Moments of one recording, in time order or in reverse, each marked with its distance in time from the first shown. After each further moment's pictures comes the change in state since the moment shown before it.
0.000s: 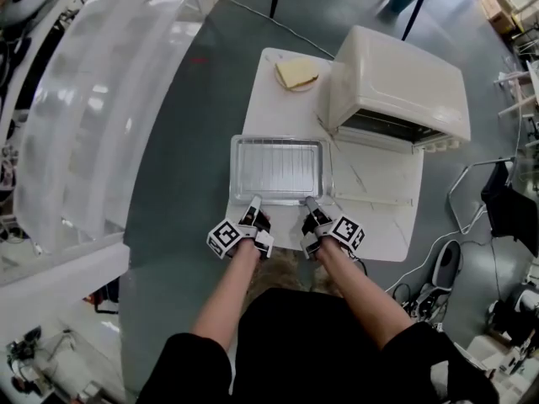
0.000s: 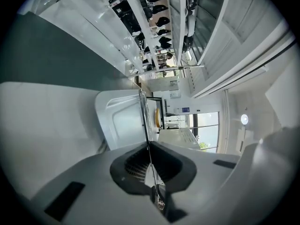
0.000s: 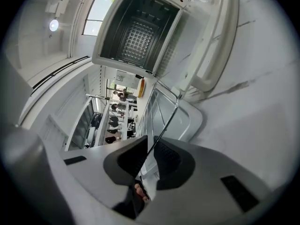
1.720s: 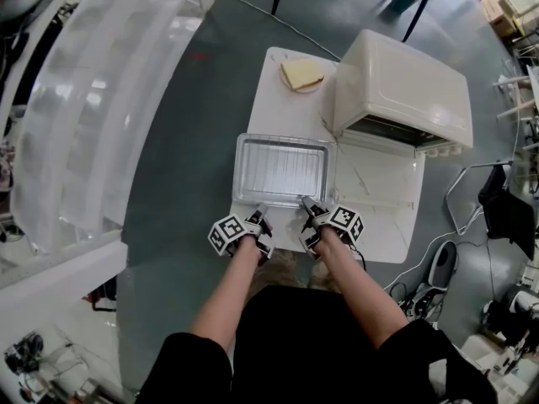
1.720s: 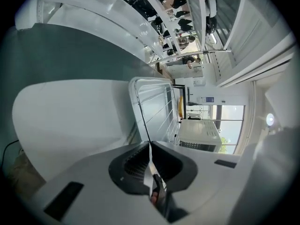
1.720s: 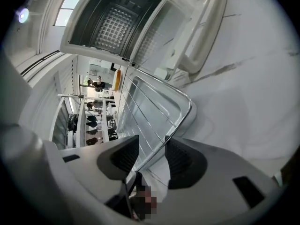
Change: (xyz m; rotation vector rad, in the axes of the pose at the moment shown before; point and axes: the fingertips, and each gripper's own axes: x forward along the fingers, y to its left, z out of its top) left arm -0.010 0.045 -0.017 -0.088 0.183 0.306; right arm 0.021 -0.026 -0.018 0.156 0.093 -0.272
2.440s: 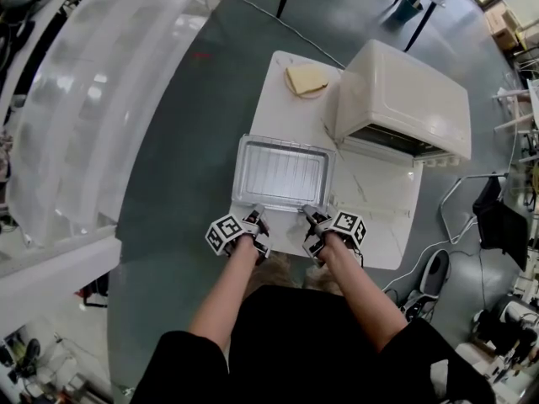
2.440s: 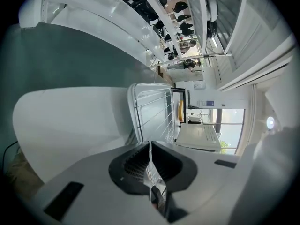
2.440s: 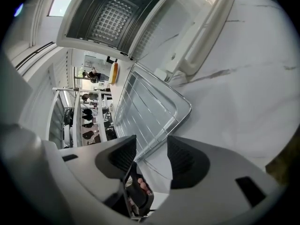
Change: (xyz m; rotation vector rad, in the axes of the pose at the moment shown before) left arm -0.002 -0.004 0.014 -0.022 -0.039 0.000; right arm -0.012 -0.001 -0.008 -0.017 0.104 -0.071
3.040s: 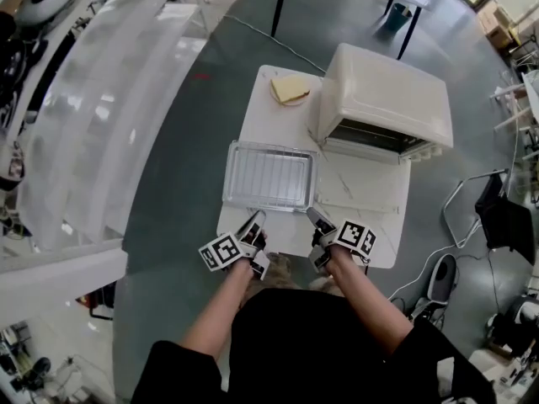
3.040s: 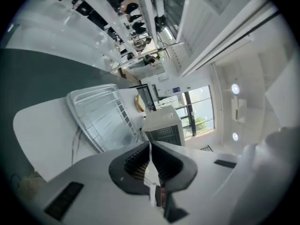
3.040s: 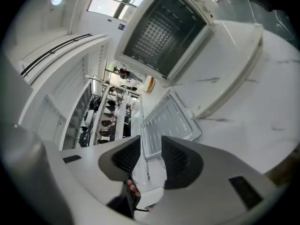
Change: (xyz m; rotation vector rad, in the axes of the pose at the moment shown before) left arm -0.062 -0.114 -0.071 0.410 -0.009 -0.266; right arm -0.108 0.058 0.009 -0.312 -0.070 0.190
